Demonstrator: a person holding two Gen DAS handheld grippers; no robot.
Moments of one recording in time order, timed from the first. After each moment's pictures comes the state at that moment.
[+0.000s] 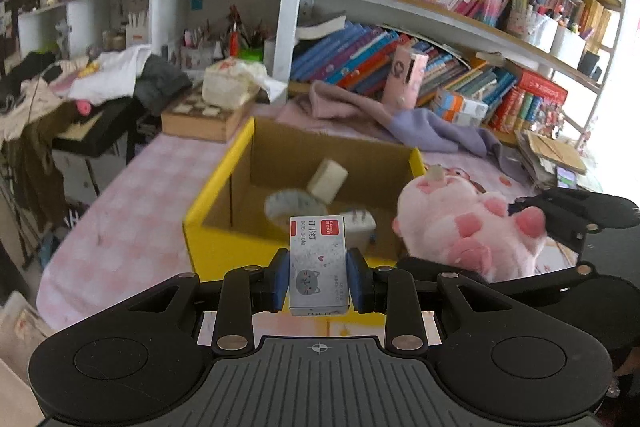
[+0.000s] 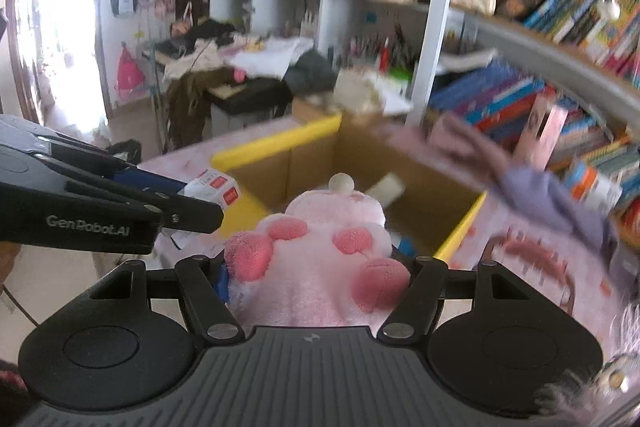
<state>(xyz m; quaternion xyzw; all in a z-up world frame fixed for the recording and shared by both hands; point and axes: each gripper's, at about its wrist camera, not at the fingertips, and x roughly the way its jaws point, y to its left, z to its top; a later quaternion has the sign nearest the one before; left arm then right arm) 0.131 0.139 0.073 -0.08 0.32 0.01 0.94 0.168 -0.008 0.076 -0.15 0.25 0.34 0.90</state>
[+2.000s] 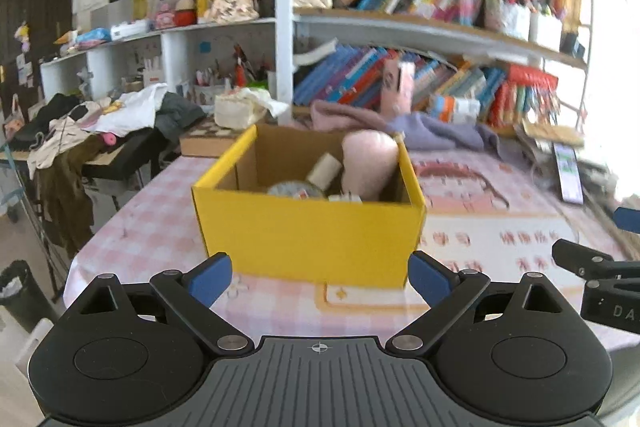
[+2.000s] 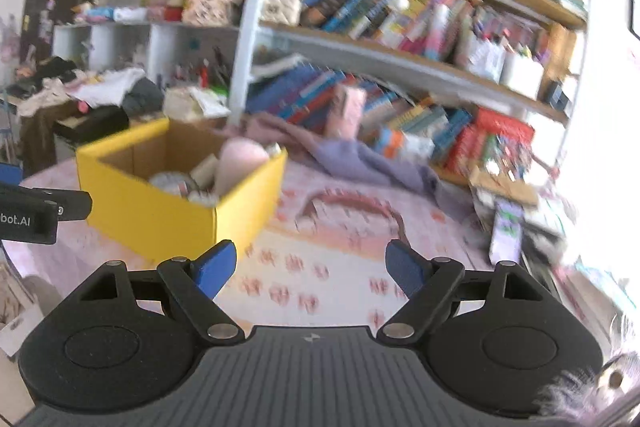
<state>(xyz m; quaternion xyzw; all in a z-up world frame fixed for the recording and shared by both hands) 0.042 0.082 0.042 -0.01 0.26 0.04 0.96 0.052 -0.101 0.051 -0.11 0.21 0.07 0.97</state>
